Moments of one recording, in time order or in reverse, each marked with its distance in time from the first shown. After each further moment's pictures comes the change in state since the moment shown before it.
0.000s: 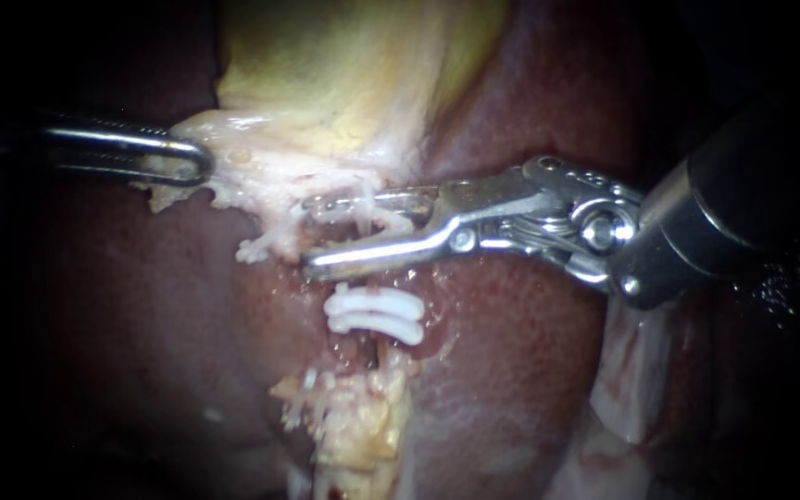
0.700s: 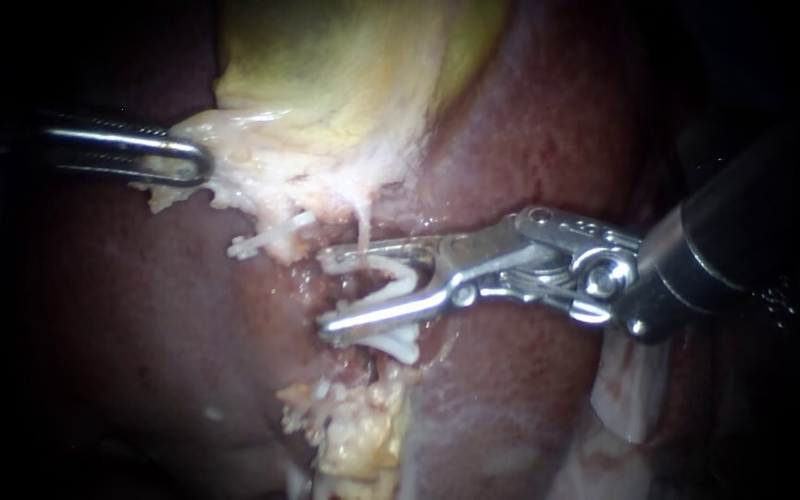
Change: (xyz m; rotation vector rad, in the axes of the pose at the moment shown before) right arm -0.003 0.000 0.000 0.029 -0.072 -0.064; left arm 0.000 0.000 0.000 0.000 0.000 0.000
